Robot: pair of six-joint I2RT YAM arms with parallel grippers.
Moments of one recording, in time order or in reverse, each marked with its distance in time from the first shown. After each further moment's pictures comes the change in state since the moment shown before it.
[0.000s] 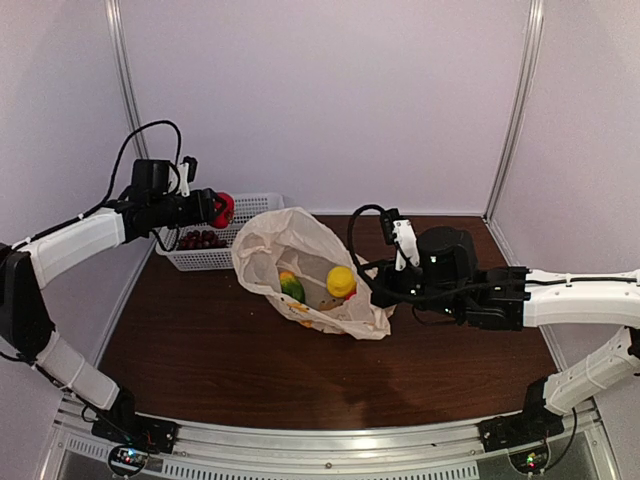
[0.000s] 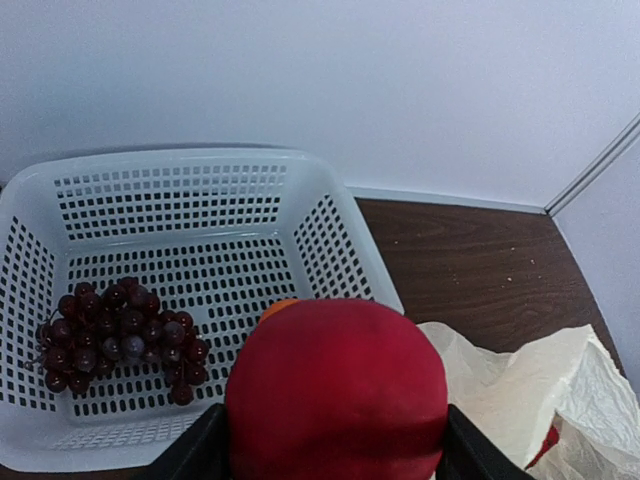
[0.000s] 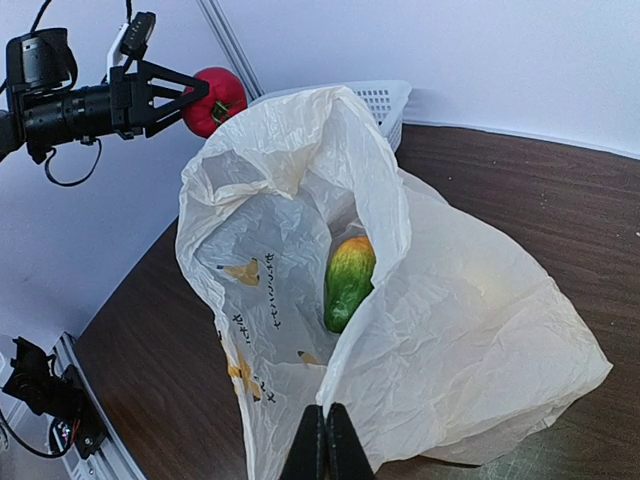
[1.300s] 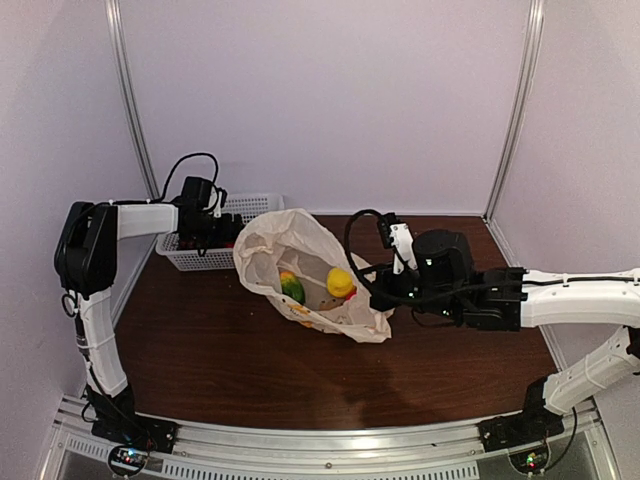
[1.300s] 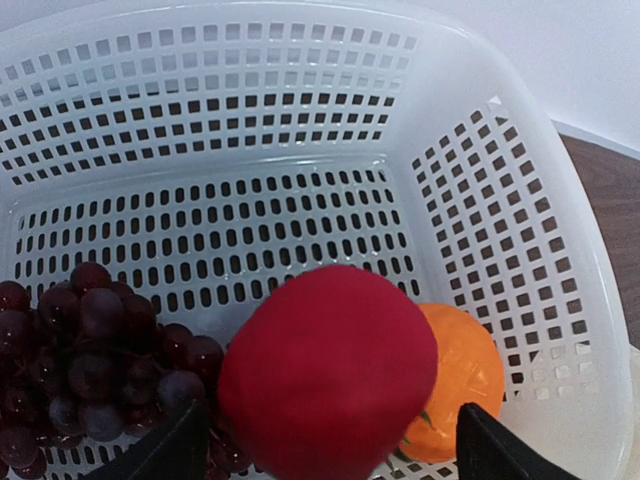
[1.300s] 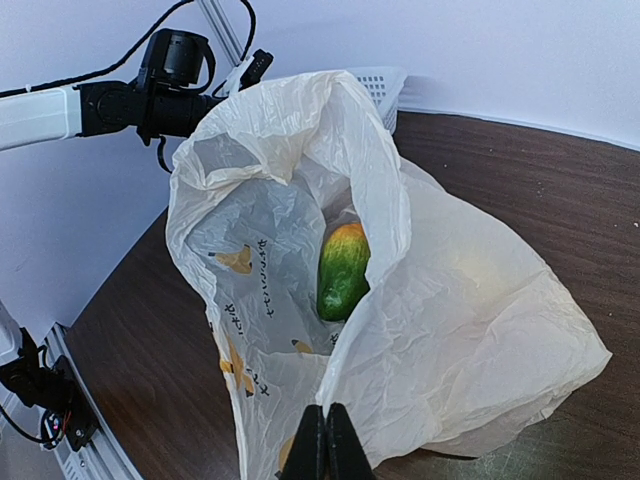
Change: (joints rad) left arm 0.024 0.567 0.303 -0.039 -0.082 0.066; right arm 0.003 0.014 0.000 -0.023 0.003 0.000
